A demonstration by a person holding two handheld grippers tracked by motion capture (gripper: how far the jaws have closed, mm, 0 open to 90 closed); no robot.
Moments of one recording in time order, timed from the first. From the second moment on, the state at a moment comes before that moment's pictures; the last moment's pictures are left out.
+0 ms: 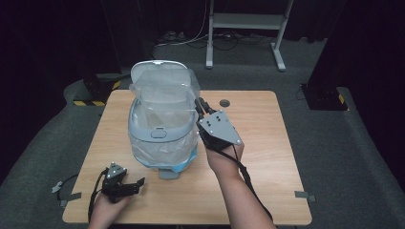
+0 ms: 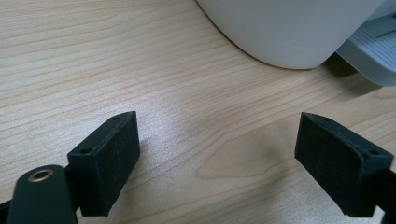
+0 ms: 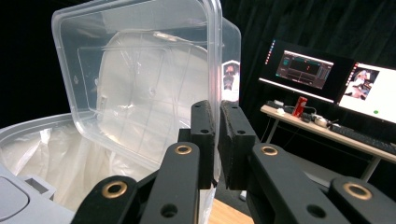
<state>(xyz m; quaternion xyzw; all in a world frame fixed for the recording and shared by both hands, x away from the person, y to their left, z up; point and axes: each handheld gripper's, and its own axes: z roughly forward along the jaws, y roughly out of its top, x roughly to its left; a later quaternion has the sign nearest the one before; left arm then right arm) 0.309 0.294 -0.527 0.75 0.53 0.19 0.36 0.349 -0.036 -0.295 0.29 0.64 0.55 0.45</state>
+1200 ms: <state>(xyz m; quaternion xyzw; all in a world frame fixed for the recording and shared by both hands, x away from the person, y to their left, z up) 0.309 0.295 -0.527 0.74 0.53 0.19 0.36 0.348 -0.032 -0.305 0.29 0.65 0.56 0.42</state>
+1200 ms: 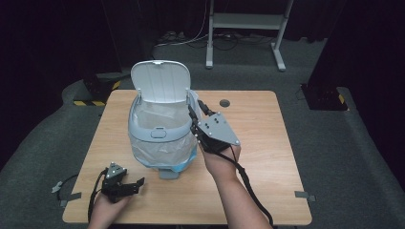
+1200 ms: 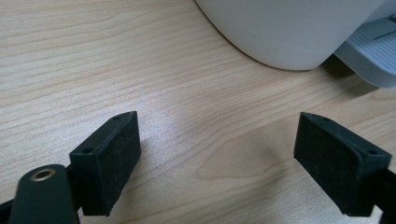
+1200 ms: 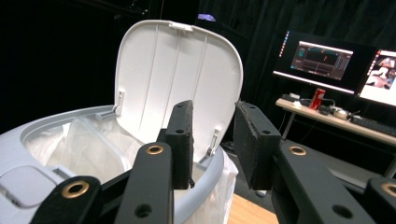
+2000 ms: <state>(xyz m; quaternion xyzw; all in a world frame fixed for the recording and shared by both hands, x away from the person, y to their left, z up) 0.320 0.304 -0.492 0.71 0.50 0.29 0.40 0.350 -0.074 -0.412 0.37 0.68 0.53 0.34</state>
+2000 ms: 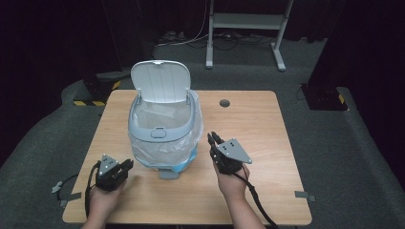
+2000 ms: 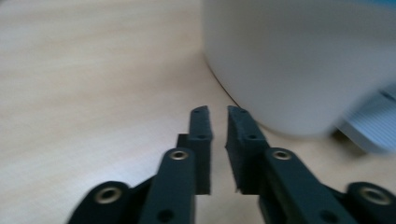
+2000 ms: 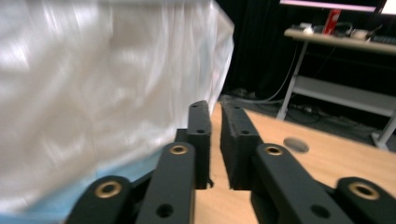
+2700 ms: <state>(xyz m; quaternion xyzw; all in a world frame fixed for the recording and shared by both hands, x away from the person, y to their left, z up) 0.389 0.280 -0.453 0.68 0.50 0.33 0.42 0.408 -0.046 -0.458 0.40 0.73 0.47 0.31</state>
